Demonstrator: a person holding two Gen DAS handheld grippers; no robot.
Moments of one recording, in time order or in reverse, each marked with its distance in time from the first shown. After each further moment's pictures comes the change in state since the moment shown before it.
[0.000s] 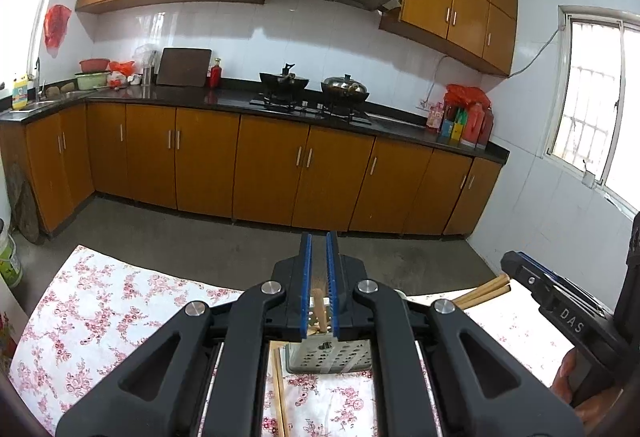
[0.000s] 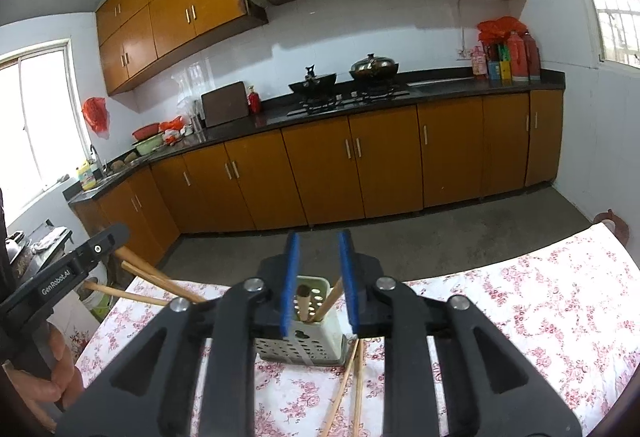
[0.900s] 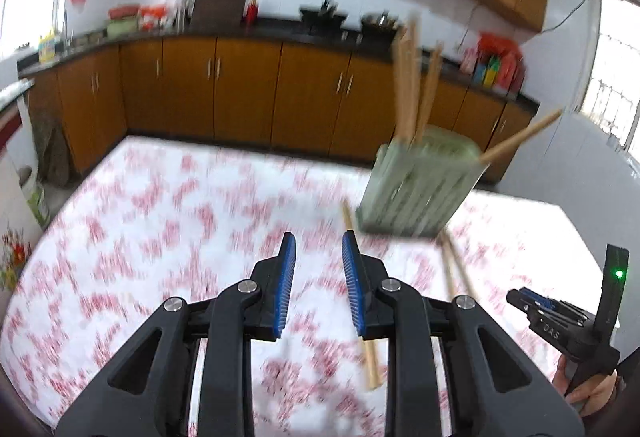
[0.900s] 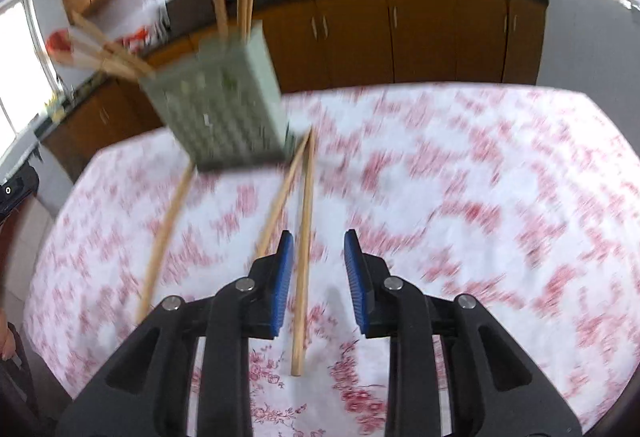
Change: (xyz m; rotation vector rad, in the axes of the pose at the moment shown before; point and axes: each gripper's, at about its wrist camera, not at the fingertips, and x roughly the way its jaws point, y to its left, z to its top) left arm -0.024 0.066 -0.124 -0.032 0.241 0.118; right arm 0.021 -0.039 -0.196 0.019 0.422 -0.094
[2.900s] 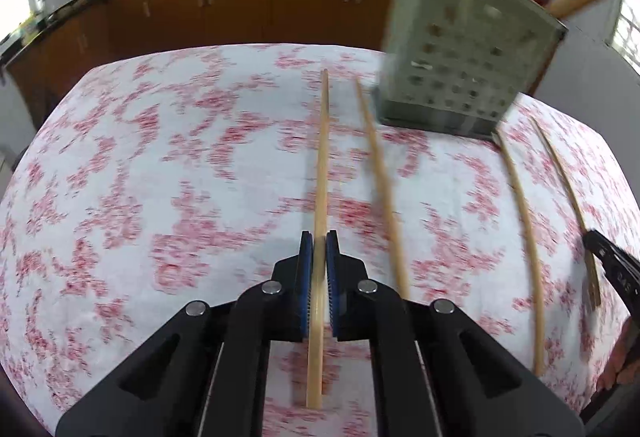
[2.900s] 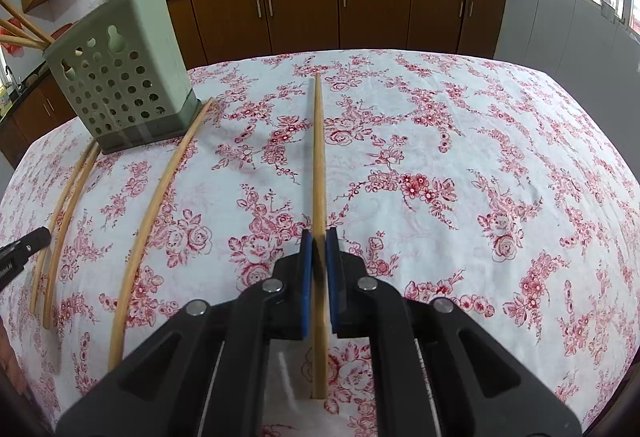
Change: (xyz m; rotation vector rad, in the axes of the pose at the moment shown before) left arm 0.114 -0.013 -0.053 0.054 0.263 0.087; right arm 0.027 -0.044 -0.005 0.043 0.010 -0.205
